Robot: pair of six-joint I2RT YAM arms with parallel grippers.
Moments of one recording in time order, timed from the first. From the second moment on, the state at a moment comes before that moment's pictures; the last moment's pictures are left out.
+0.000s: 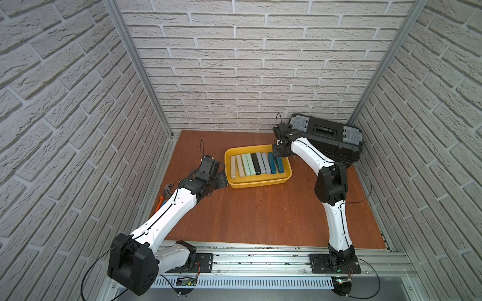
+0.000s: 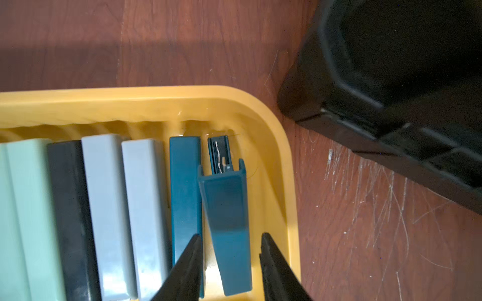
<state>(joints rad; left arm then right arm) -0.43 1.19 0.93 -0.62 -0.10 -0.58 0.32 2.24 2.08 -0.96 0.21 0.27</state>
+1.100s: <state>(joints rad) -0.43 1.24 0.93 -0.62 -0.09 -0.58 0.31 2.28 2.07 -0.89 0.13 0.28</state>
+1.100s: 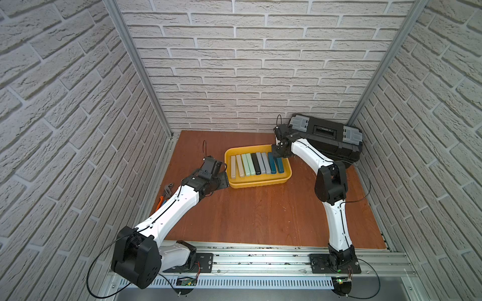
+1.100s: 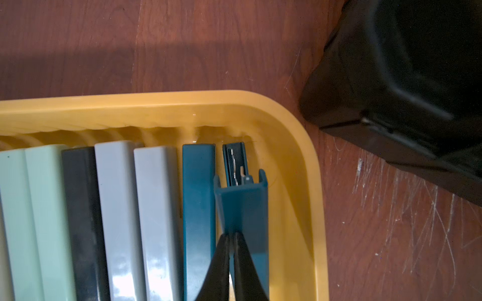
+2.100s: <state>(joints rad) -0.43 1.29 0.98 -0.62 -0.09 -0.58 0.28 2.28 2.07 -0.85 0.07 0.28</state>
